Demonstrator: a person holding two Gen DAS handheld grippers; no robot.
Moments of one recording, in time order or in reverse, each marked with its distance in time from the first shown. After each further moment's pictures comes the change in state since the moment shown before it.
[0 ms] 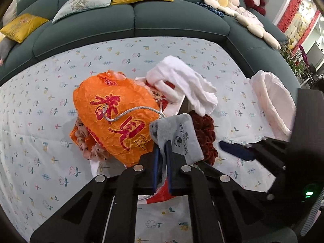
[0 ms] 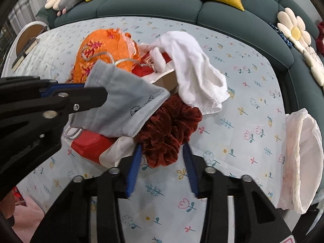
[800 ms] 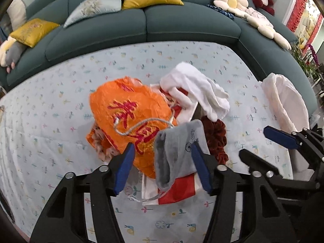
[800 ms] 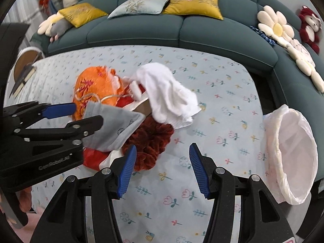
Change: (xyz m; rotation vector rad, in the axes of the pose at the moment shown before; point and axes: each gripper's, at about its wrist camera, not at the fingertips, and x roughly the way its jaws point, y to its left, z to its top) left arm -0.004 0.002 0.003 -0.015 -0.011 0.098; right arm -0.049 -0.030 -0.002 0.110 -0.130 -0.012
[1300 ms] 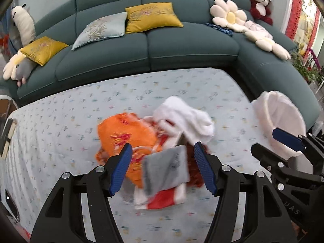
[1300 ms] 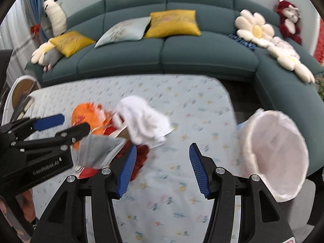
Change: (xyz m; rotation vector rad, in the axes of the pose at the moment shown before) left arm -0.049 -0.030 0.017 0.019 -0.144 0.085; right arm -0.047 -0.043 0.003 0.128 -0.136 -0.007
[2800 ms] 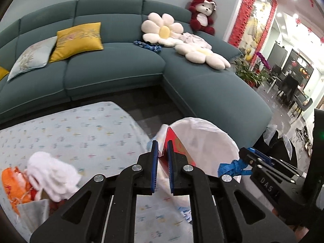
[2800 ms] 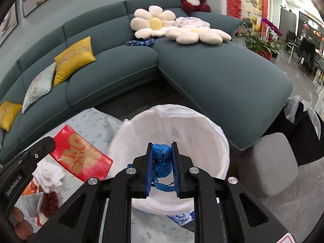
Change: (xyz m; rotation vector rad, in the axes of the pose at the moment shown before) left arm 0.014 -0.228 0.069 0.115 -0.135 -0.399; right arm -0.046 -0.241 -0.018 0.488 -0.107 -0.368
